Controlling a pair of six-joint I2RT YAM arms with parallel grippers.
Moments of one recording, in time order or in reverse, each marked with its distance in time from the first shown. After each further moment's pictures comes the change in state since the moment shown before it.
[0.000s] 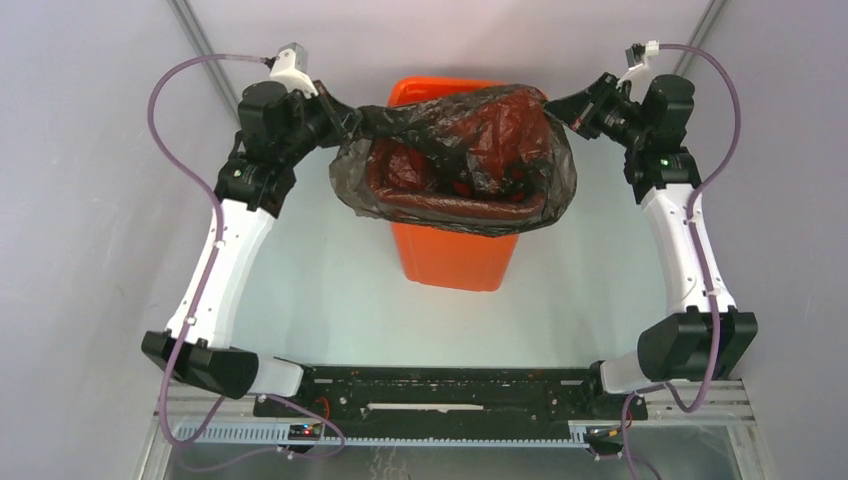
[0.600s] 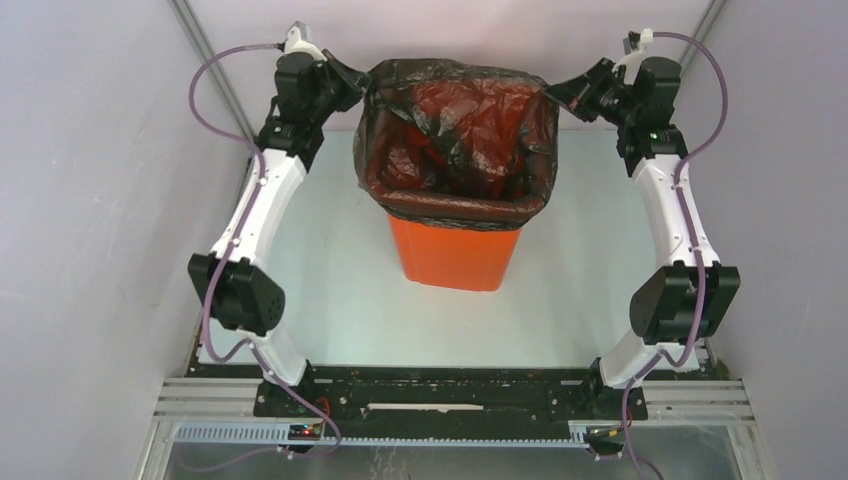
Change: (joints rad) left arm 0.048 0.350 0.170 0.248 -0.094 -0.273; right arm -0.022 0.204 0.144 0.003 0.064 0.031
